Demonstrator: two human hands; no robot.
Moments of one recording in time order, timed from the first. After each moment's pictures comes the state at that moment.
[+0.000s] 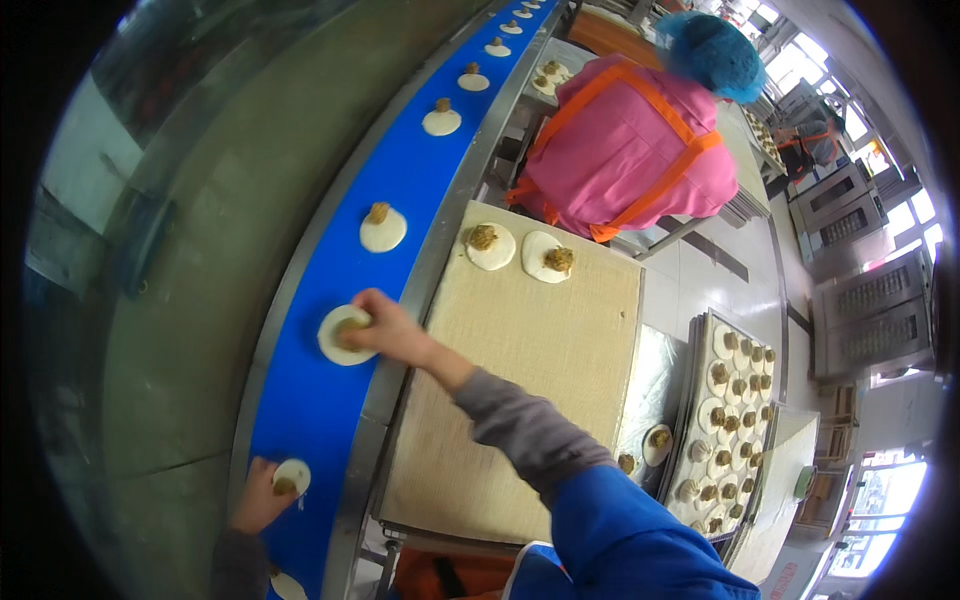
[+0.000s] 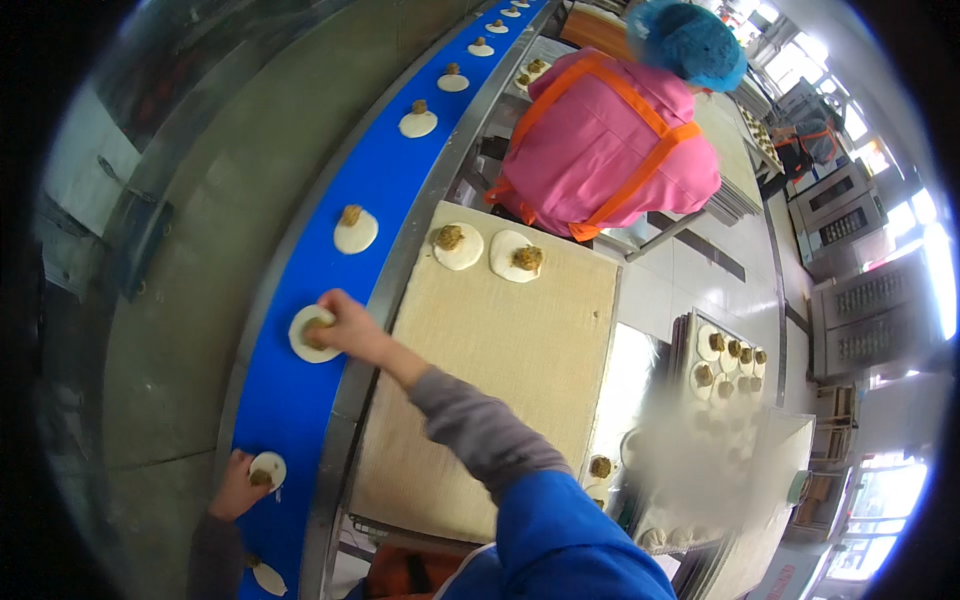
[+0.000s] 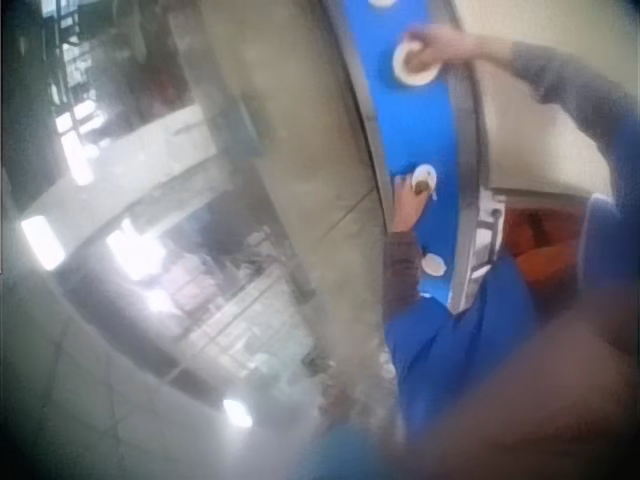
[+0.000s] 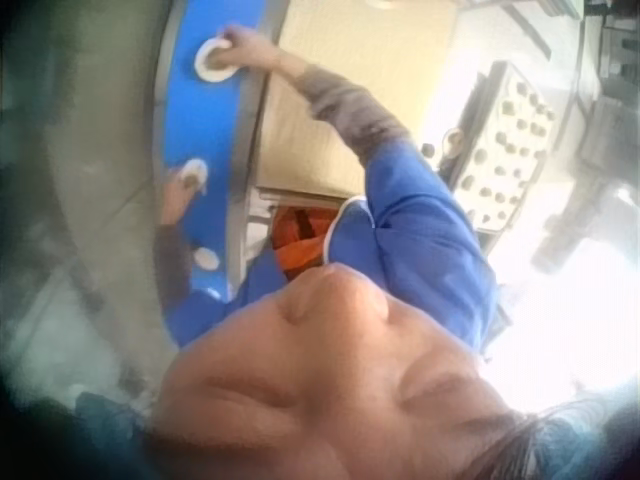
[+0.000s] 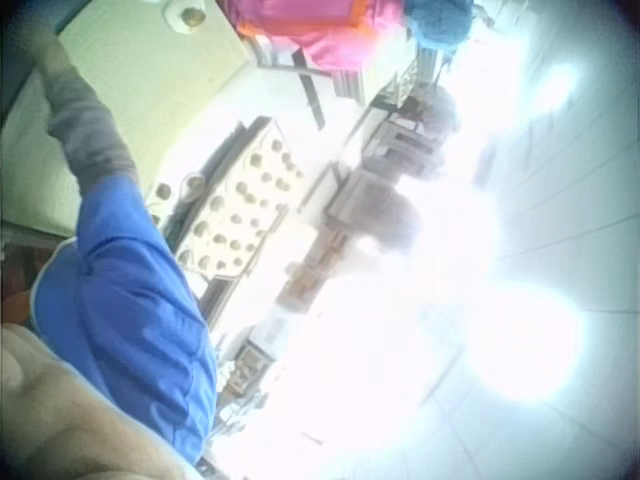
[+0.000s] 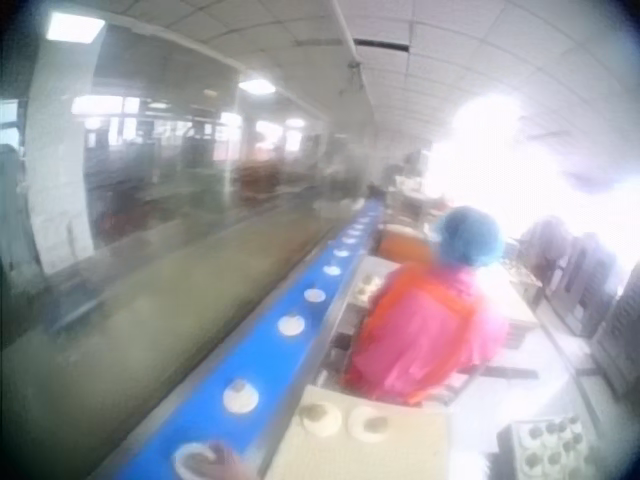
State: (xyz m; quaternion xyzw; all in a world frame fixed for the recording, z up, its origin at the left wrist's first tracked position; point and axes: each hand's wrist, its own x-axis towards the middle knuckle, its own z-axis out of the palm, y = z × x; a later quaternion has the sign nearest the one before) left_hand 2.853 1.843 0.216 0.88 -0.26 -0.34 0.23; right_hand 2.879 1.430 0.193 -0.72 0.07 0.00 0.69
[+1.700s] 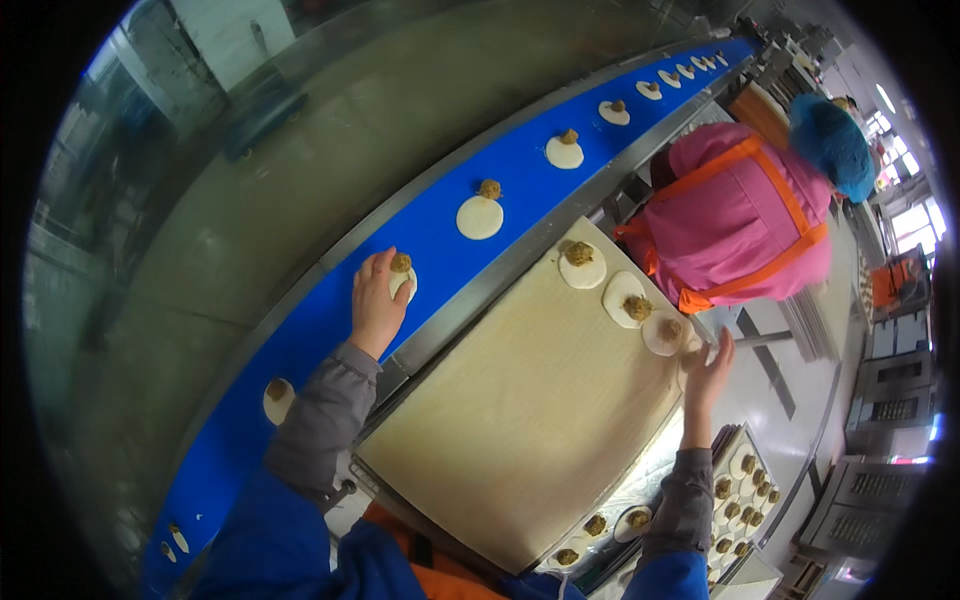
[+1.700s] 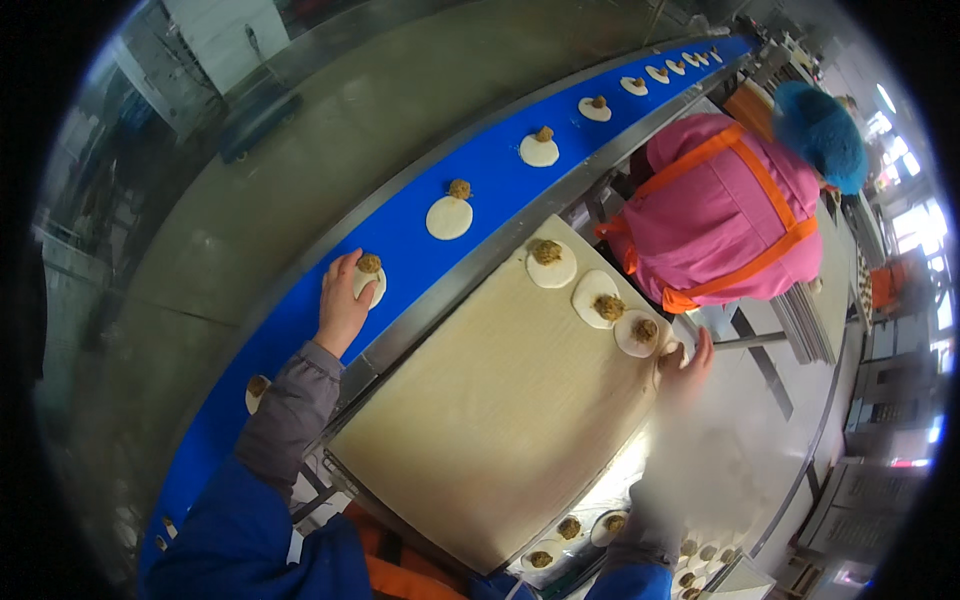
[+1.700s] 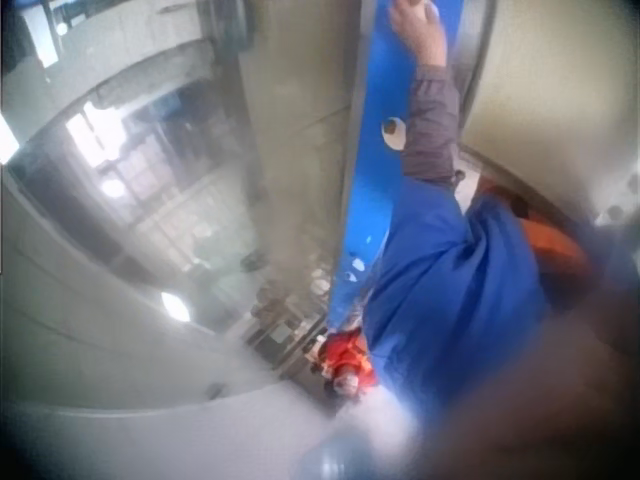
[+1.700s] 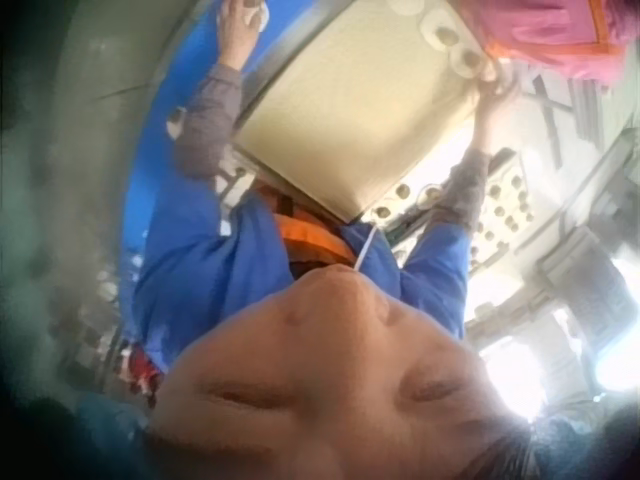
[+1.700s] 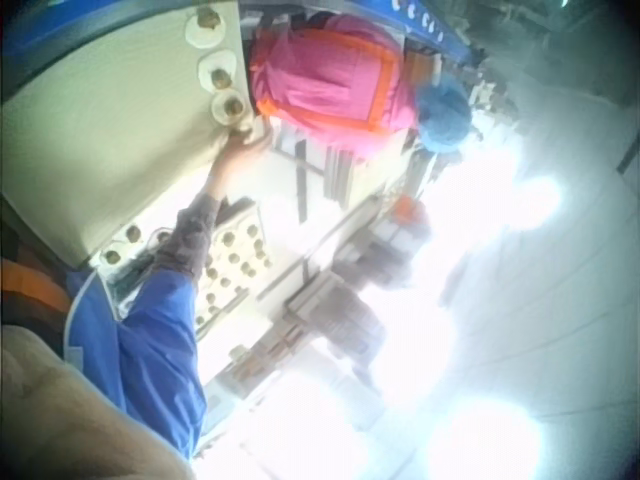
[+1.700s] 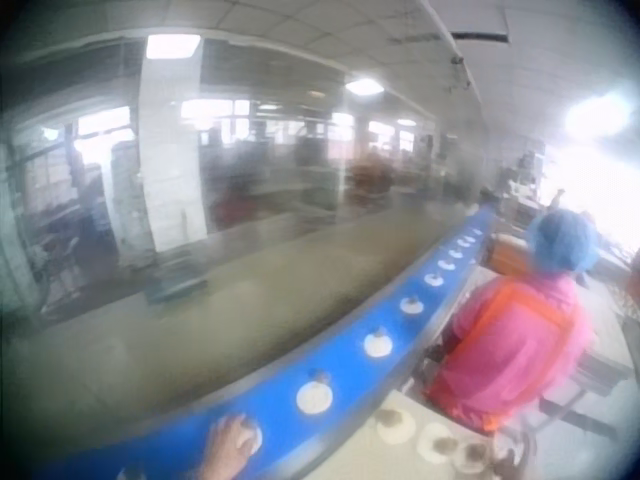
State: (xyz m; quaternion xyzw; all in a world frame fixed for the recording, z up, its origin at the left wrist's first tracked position) left_hand 2.868 1.586 0.211 0.94 -0.12 0.11 0.31; right_hand 2.648 1.087 0.206 -0.90 0.28 -0.31 0.13
